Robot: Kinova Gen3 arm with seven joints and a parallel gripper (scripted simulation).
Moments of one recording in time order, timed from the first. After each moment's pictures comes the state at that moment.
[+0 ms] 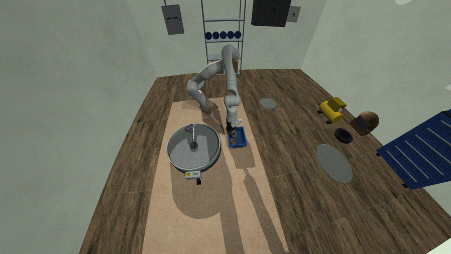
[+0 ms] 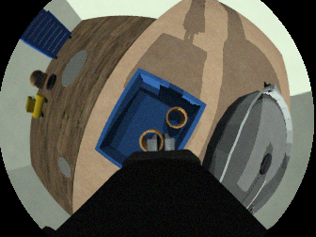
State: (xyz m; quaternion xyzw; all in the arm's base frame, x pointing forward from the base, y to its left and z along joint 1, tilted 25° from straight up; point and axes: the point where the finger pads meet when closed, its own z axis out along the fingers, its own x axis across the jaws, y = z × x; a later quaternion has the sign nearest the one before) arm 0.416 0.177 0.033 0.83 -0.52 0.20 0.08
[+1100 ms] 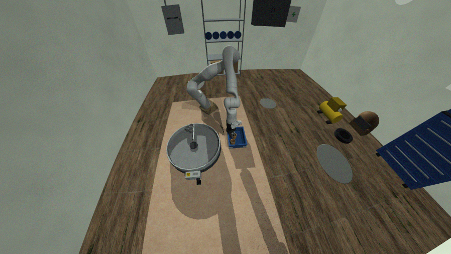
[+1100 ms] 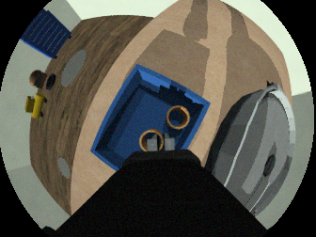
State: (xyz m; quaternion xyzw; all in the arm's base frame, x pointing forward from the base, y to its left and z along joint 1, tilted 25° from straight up) arm 0.420 0.172 0.019 0.83 -0.52 0.20 0.08
